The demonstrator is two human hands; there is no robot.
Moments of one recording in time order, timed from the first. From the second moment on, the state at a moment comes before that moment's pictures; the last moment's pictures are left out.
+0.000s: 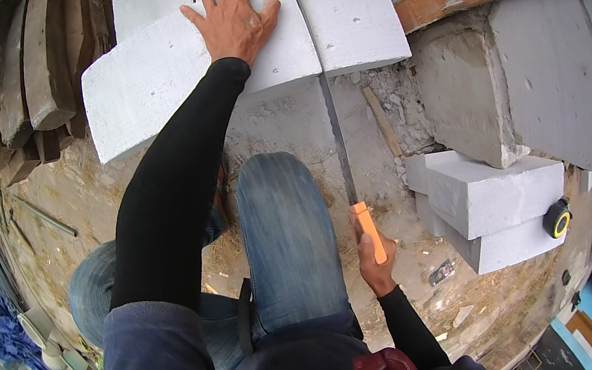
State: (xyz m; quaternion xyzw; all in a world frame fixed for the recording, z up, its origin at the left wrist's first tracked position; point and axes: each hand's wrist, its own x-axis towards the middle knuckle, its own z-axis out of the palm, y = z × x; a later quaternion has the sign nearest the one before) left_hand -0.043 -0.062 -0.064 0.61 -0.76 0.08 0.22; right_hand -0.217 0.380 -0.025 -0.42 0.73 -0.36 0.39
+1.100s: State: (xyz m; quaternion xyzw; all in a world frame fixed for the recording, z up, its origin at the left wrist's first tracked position) left_hand -0.038 -0.058 -0.065 0.60 -0.77 0.05 0.21; right_hand -0.213 0.412 0.024 -0.43 0.75 -0.32 0.38
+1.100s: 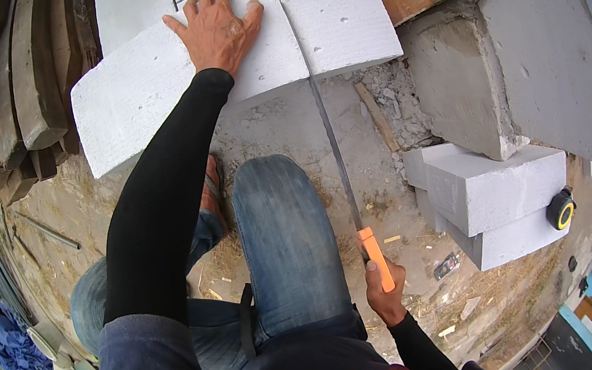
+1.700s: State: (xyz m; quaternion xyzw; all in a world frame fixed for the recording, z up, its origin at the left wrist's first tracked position) left_hand -0.055 -0.060 -0.038 0.64 -0.75 0.02 0.18; right_hand -0.210 0.446 0.110 -0.49 0.73 -0.37 0.31
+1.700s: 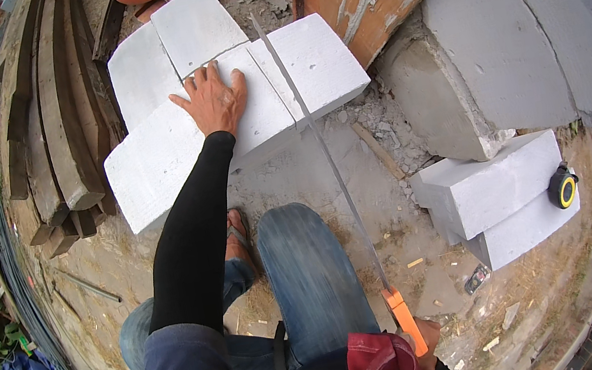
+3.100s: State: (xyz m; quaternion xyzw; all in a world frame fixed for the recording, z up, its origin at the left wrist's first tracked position) left_hand 0.185 0.020 -0.013 0.84 -0.52 -0.02 0.12; right_hand -0.311 0.172 -0.108 0.03 0.49 -0.62 0.61
